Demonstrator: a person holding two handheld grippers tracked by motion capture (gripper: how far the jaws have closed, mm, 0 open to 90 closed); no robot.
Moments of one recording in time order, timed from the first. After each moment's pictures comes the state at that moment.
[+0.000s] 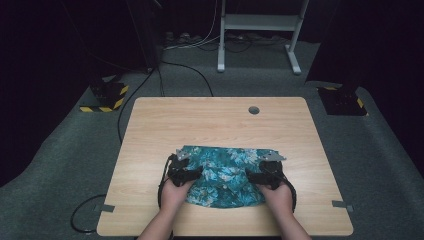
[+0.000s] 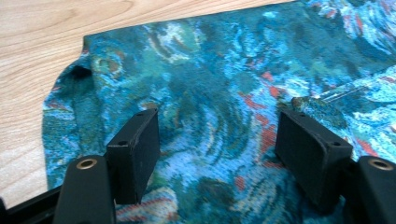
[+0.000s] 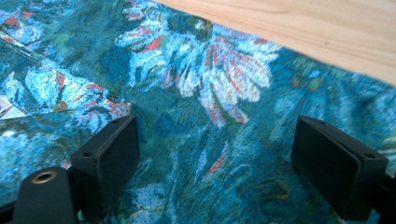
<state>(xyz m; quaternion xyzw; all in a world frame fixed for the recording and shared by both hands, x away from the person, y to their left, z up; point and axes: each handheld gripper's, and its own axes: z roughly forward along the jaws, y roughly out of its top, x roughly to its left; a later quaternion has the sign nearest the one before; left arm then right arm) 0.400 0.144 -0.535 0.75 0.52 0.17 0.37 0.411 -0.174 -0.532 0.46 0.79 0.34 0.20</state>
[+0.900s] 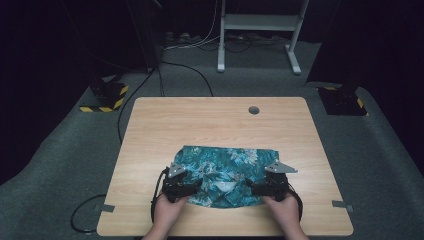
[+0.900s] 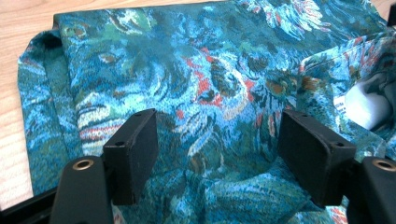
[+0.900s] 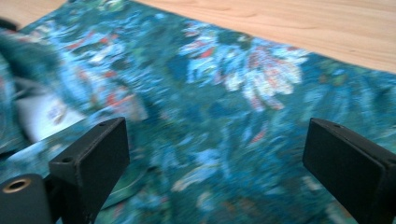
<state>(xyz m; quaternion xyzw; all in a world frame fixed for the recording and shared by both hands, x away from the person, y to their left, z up) 0.348 0.158 -0.530 0.75 0.49 0.14 0.43 0.377 -0.188 -0.522 0.43 0.78 0.42 0.17</state>
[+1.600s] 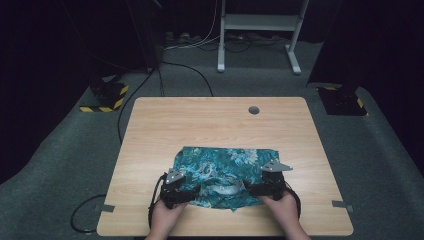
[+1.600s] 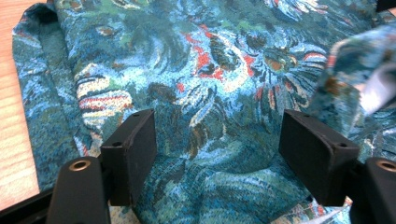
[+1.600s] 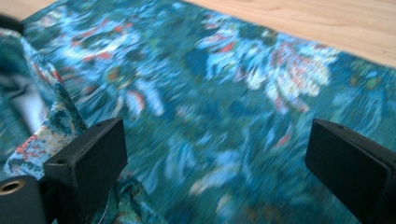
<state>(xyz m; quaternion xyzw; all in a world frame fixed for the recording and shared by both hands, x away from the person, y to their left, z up) 0.334 0.163 -0.539 0.75 0.49 0.14 0.43 0.372 -0.180 -0.524 0.40 0.80 0.41 0.16</state>
